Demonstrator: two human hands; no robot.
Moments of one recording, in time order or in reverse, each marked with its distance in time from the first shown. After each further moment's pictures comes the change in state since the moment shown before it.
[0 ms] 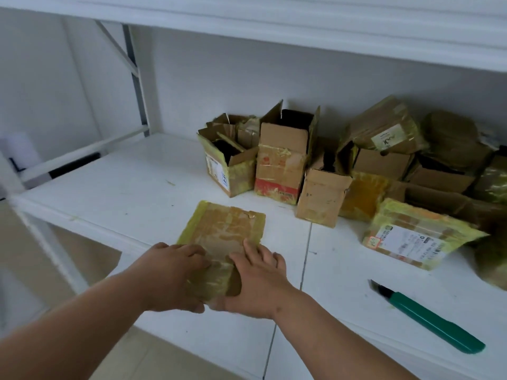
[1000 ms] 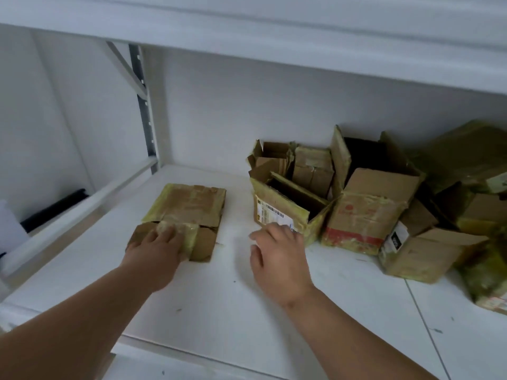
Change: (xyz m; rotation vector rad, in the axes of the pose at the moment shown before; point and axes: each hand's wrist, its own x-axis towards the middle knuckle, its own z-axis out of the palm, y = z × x) left_hand 0.134 -0.286 0.015 -0.080 0.023 -0.315; right_hand 0.225 -0.099 -0.050 -0.085 0.937 -0.024
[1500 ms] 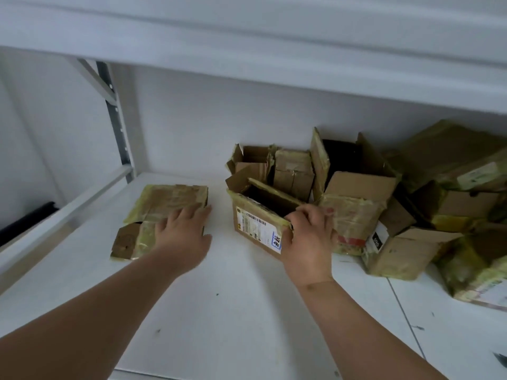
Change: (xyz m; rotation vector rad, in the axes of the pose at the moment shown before) left_hand 0.023 0.076 -0.054 -0.331 0.295 0.095; right_hand 0.015 0.055 -0.023 -0.056 0.236 0.379
